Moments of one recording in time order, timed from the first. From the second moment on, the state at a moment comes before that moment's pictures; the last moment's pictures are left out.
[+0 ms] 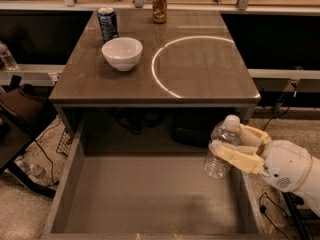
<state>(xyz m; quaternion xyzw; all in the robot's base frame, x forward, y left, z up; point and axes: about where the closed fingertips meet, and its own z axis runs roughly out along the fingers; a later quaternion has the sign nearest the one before) 0.424 -0.161 0.855 -0.30 0.62 0.35 0.64</state>
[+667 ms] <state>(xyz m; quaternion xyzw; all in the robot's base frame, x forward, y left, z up) 0.451 -0.091 0.836 -0.31 0.59 0.39 0.64</state>
